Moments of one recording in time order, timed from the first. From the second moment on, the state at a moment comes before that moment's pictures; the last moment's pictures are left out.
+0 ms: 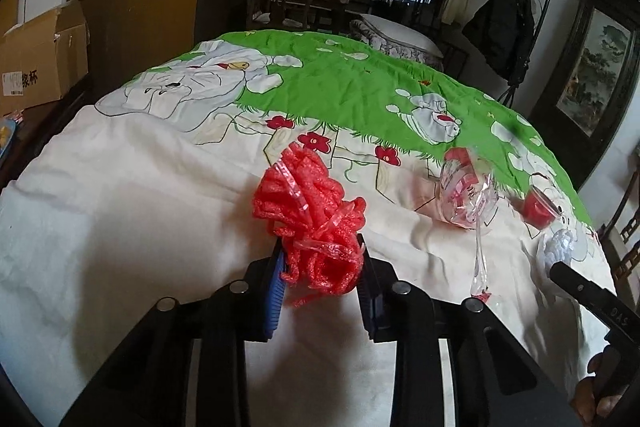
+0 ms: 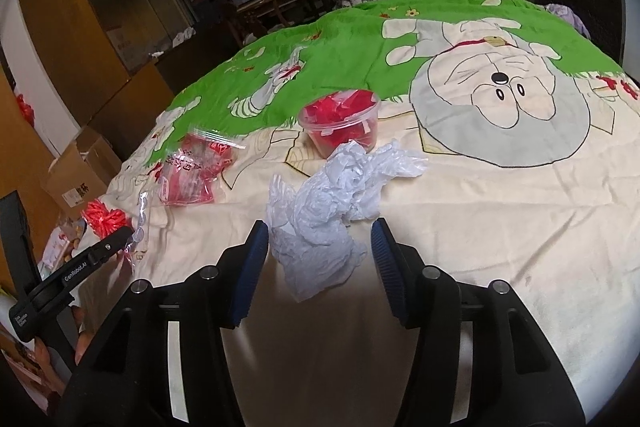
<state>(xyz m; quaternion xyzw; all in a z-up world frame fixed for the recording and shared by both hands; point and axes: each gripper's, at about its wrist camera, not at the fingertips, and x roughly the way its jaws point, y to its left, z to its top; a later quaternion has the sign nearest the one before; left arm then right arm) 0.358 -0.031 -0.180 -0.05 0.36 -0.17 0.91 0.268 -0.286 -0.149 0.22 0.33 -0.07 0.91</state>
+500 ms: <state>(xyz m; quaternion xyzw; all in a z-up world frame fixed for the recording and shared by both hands) 0.309 -0.004 -0.148 -0.06 0.34 -0.17 0.92 0.231 -0.271 -0.110 0.20 0.28 -0.07 0.94</state>
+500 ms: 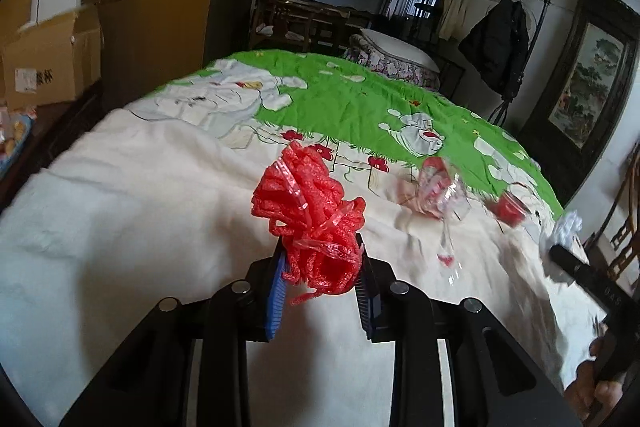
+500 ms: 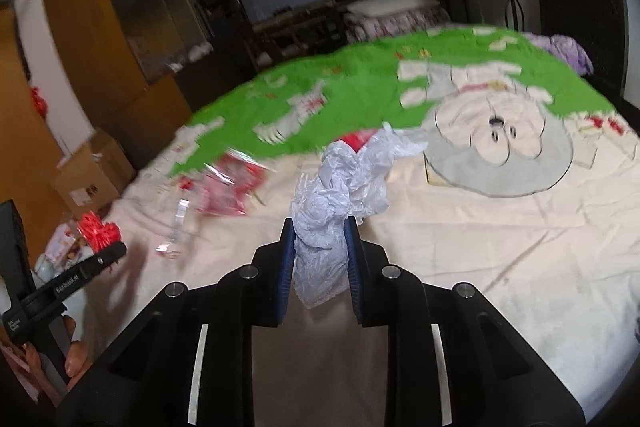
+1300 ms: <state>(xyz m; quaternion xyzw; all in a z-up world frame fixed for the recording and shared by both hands) 0.105 0.094 0.000 -0.04 0.20 -0.14 0.97 0.087 -0.192 0.027 0.17 0.14 0.05 0.97</state>
